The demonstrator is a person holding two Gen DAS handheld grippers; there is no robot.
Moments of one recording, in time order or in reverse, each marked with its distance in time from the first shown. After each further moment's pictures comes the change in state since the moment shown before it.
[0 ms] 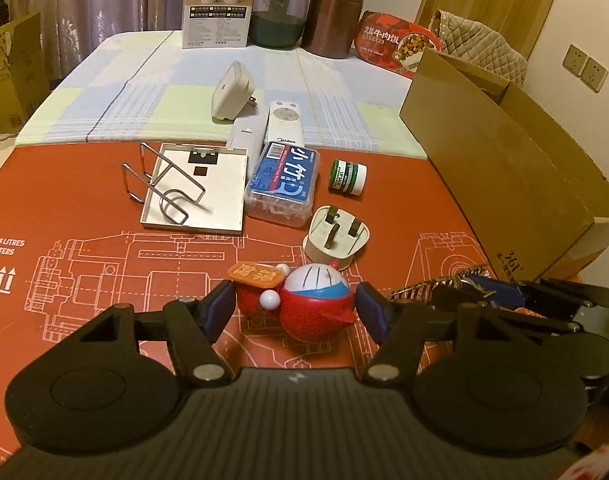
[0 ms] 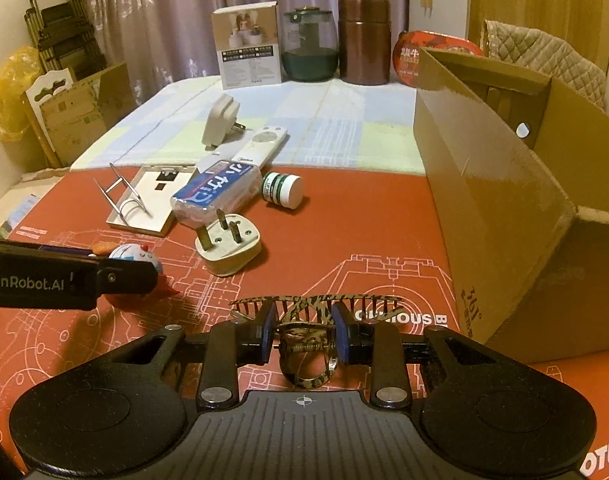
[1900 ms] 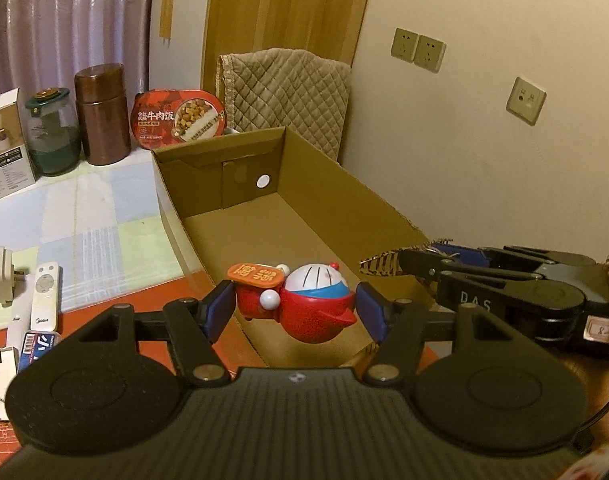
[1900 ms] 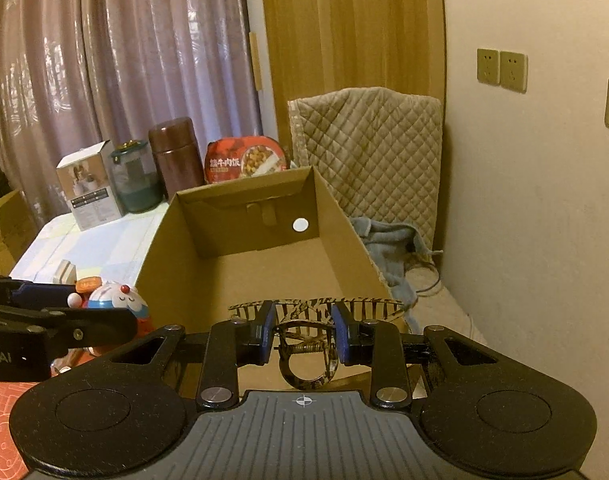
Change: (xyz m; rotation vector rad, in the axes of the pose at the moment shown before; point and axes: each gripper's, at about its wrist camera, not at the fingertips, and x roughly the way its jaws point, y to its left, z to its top) left arm -0.003 -0.234 0.090 0.327 -0.089 -0.298; right arm -0.128 -0.195 0.057 0.239 -0.217 -0.233
